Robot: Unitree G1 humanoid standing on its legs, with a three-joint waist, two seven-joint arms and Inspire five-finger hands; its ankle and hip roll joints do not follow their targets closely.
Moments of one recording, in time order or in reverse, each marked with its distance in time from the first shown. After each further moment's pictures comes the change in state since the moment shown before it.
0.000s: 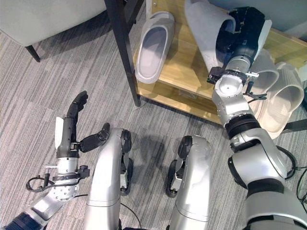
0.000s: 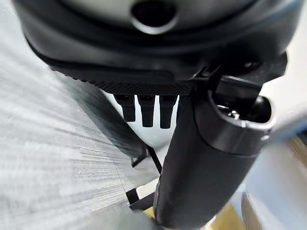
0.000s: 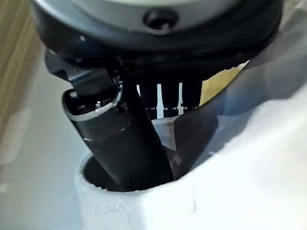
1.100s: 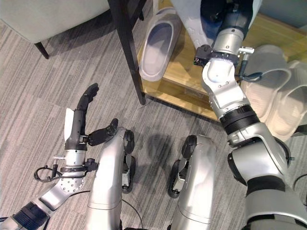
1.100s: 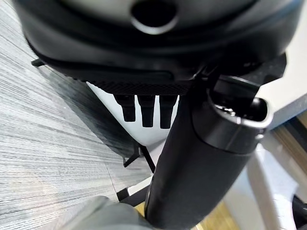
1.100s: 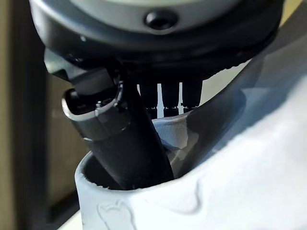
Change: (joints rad) left arm -0.100 -0.144 -0.033 0.029 -0.008 0.022 0.002; right arm -0.026 -0.018 -0.015 -0.376 -0.208 0.005 -0.099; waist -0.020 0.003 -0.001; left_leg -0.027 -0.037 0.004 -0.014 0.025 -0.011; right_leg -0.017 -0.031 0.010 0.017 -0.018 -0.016
